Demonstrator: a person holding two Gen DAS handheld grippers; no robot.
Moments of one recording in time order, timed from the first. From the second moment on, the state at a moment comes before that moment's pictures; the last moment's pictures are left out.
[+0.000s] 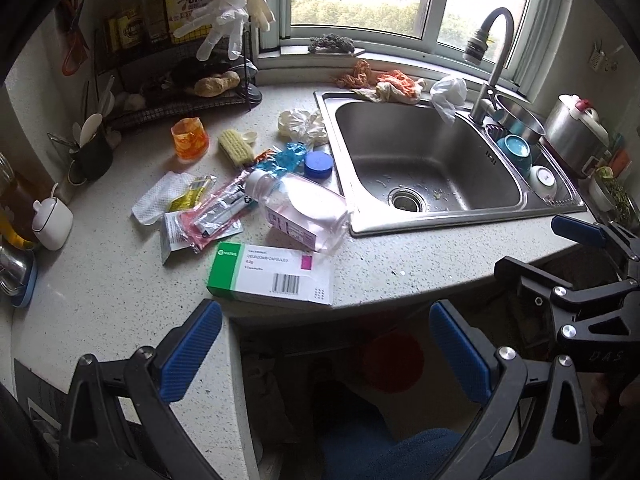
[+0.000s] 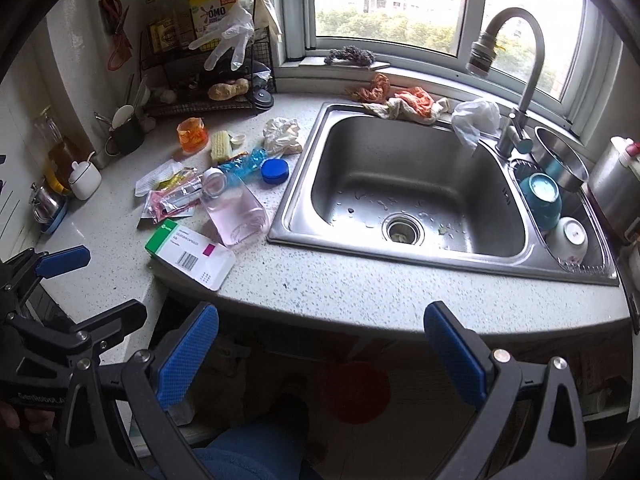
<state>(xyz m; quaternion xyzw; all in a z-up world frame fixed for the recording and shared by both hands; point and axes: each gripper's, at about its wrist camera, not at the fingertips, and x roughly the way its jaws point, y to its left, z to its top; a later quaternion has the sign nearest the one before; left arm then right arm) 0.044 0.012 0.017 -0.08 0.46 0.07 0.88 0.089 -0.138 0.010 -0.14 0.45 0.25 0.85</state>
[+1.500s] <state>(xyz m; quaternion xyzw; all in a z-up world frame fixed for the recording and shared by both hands) 0.139 0.169 -0.050 -0.11 0.52 0.15 0.83 0.199 0.016 -0.085 -0.20 0.53 0.39 0.73</state>
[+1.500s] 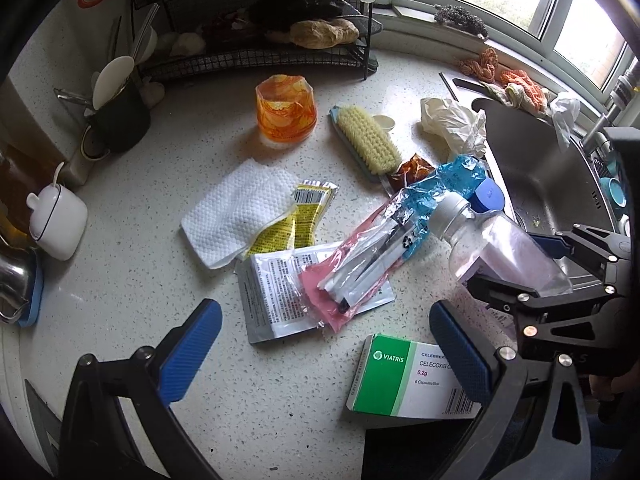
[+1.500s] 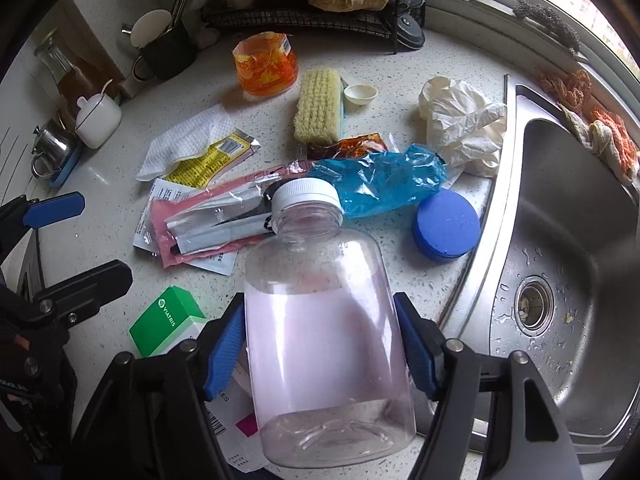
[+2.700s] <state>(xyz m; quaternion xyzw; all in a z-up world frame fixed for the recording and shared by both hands) 0.247 0.148 -0.100 -0.05 0.58 0.01 0.81 0.237 -0.060 -0.060 -0.09 0.55 0.25 0.79</state>
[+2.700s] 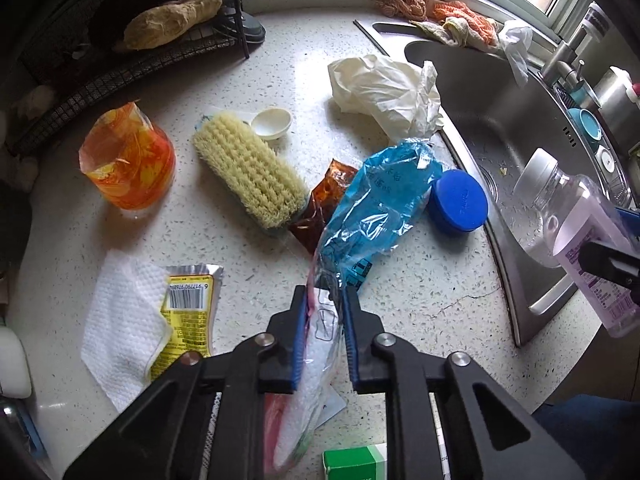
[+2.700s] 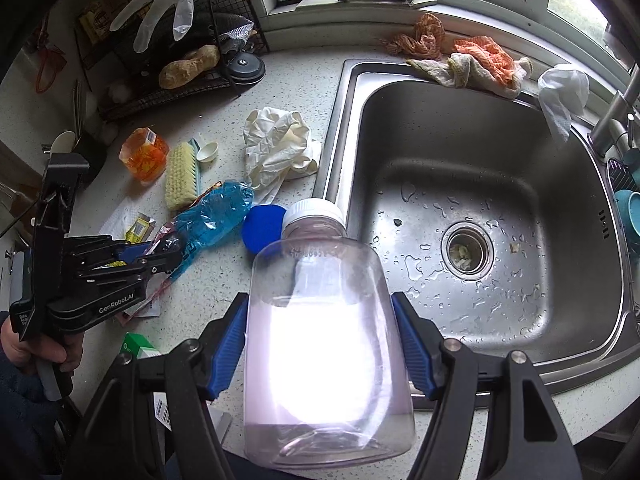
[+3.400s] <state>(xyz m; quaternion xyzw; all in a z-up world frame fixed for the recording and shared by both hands) 0.184 0.057 -0.024 -0.02 0.53 0.01 0.85 0.180 -0.114 -0.018 -0.08 0.49 0.30 0.82</state>
